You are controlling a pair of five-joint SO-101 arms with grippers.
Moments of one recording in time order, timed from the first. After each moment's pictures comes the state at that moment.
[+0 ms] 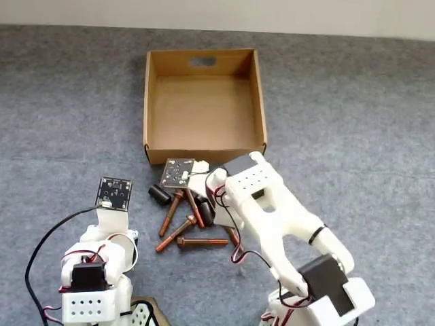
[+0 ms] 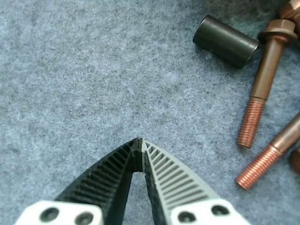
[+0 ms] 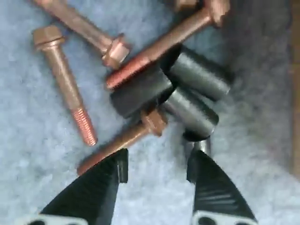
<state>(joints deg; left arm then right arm) -9.9 -103.6 96.3 76.4 -8.5 -32.5 -6.9 33.1 65.9 51.4</state>
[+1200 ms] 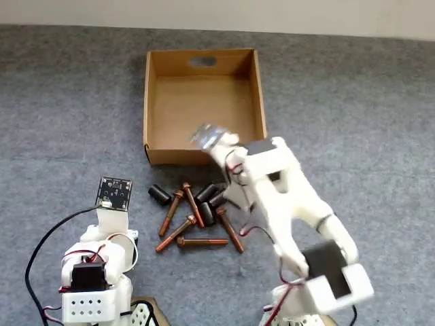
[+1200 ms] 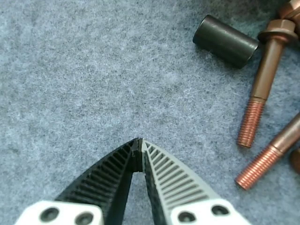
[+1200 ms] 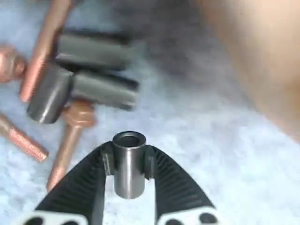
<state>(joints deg) -9.9 -103.6 96.3 76.4 -8.5 -21.8 -4.5 27.3 64.8 34.1</state>
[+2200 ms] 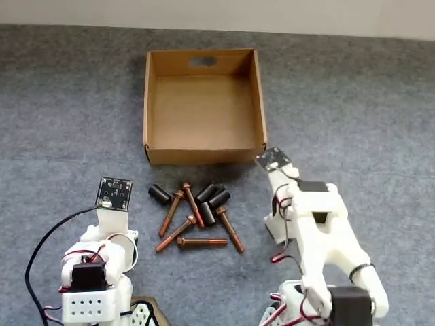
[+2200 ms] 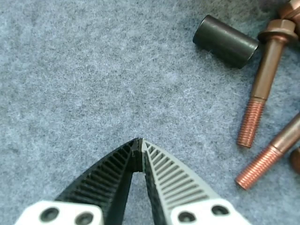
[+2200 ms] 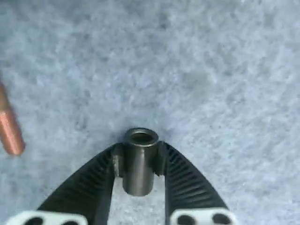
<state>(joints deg) -9.9 -103.6 96.3 76.4 -8.5 -4.7 -21.9 58.7 56.6 29.6</state>
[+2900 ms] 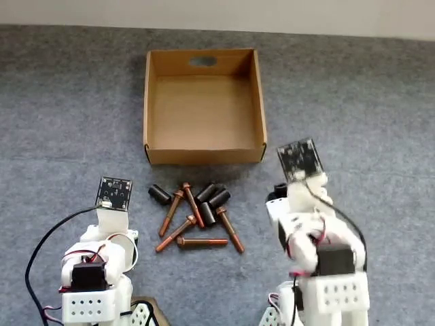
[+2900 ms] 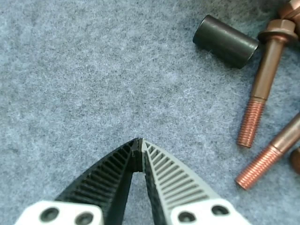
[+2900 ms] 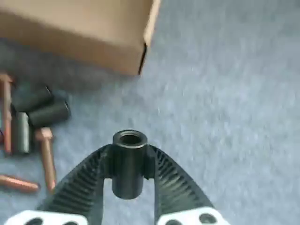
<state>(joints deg) -9.9 -103.6 96.3 76.4 -8.5 -9.8 -75.9 63.4 64.4 13.8</state>
